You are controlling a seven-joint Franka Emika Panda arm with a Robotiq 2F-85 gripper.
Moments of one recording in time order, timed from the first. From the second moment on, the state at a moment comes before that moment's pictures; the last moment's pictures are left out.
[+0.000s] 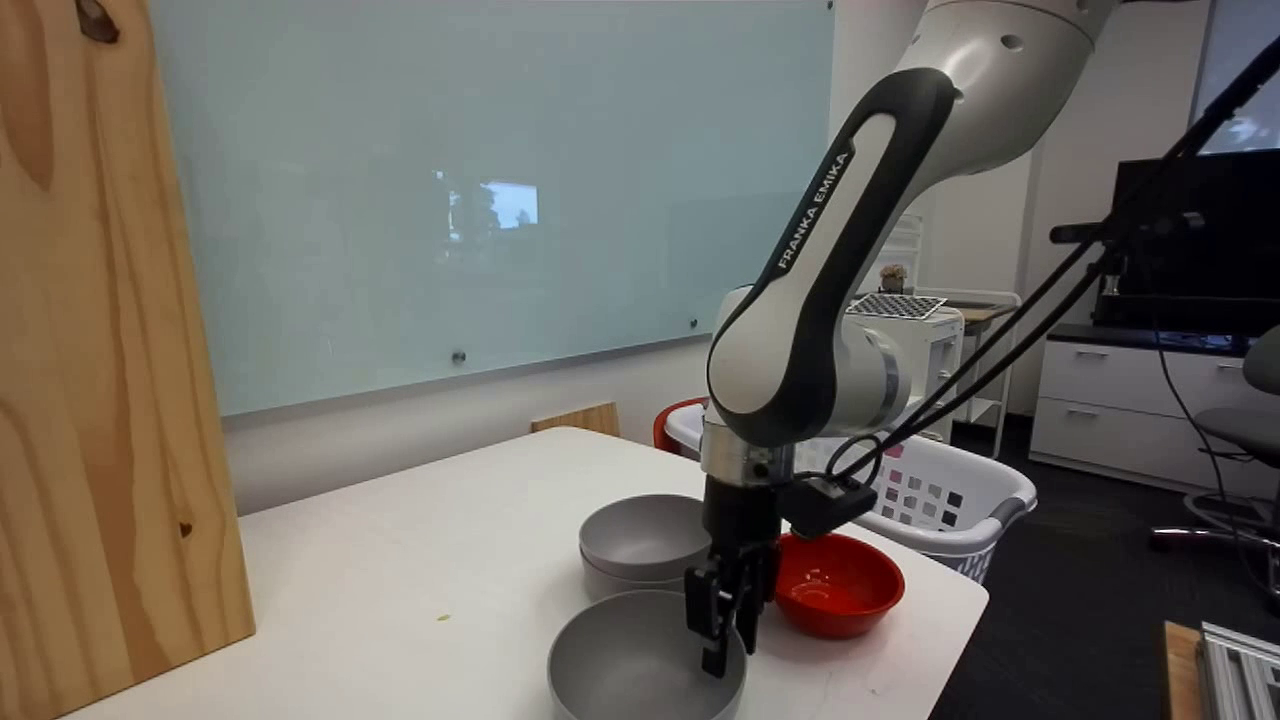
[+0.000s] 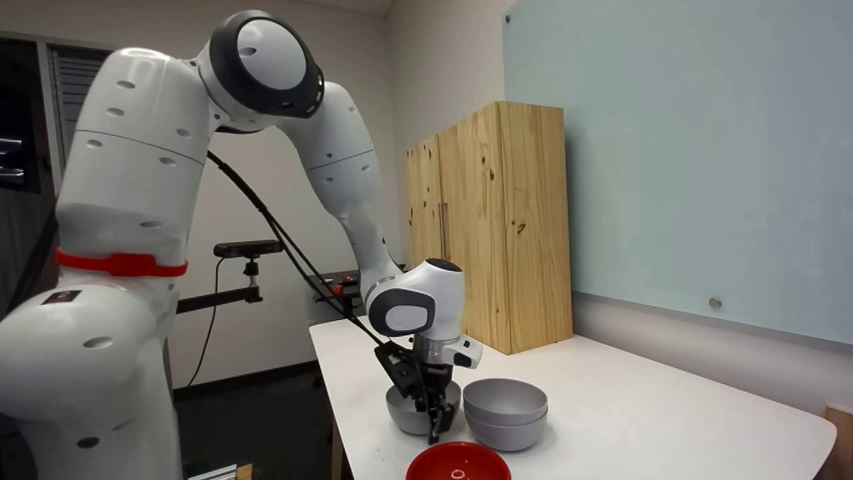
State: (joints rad) arm 0.07 0.25 0.18 -2.53 0.41 2.76 -0.18
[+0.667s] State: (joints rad) arm 0.06 0.28 0.19 -2.52 0.40 2.78 -0.18
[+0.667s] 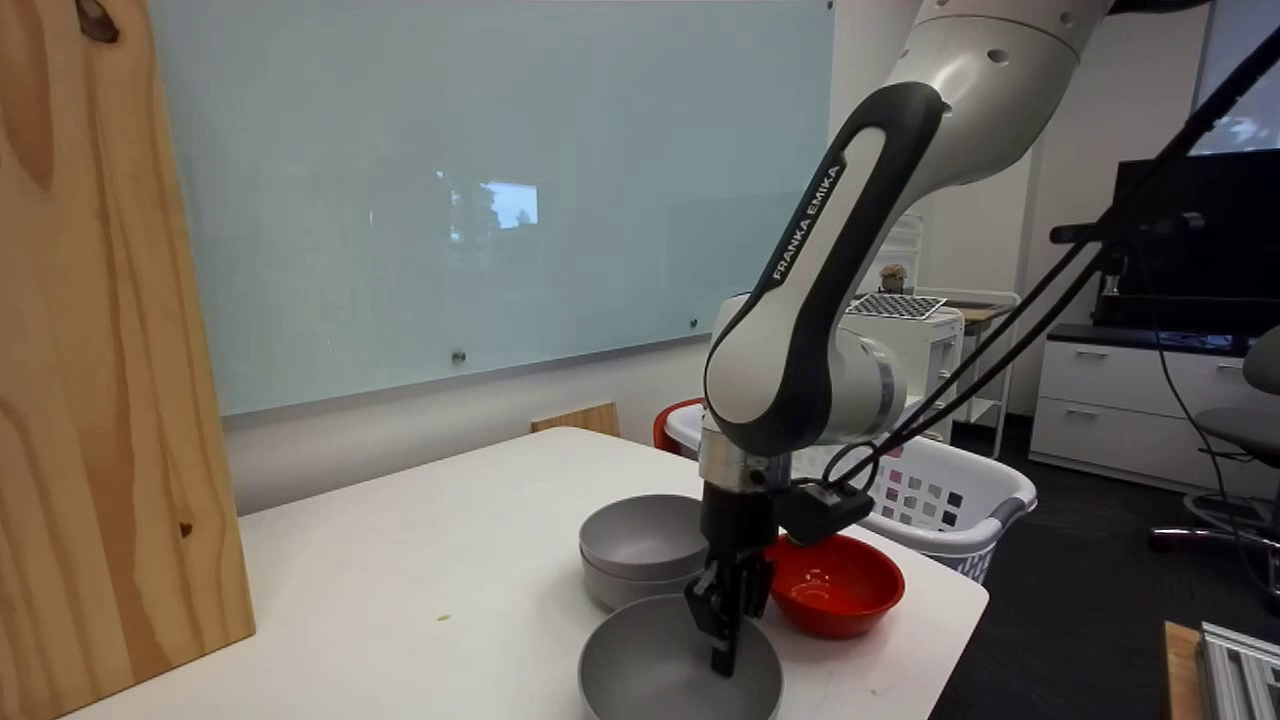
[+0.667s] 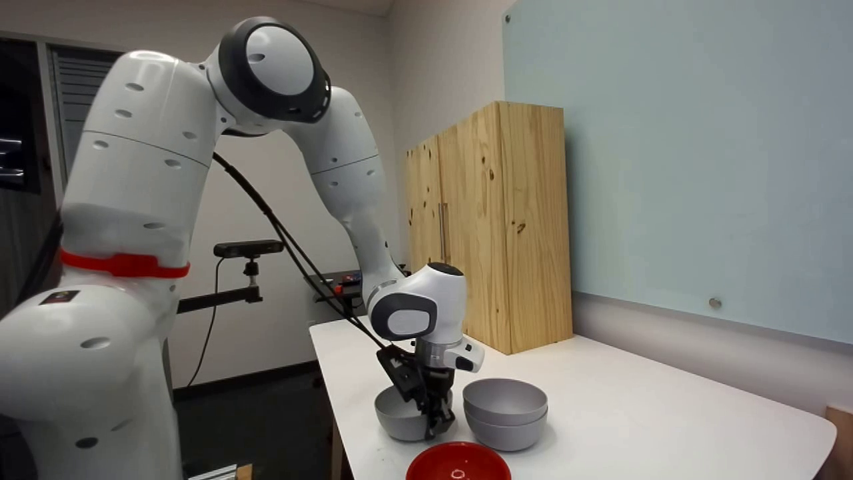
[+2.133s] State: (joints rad) arm 0.08 0.24 0.23 -2.33 0.40 2.67 -0.02
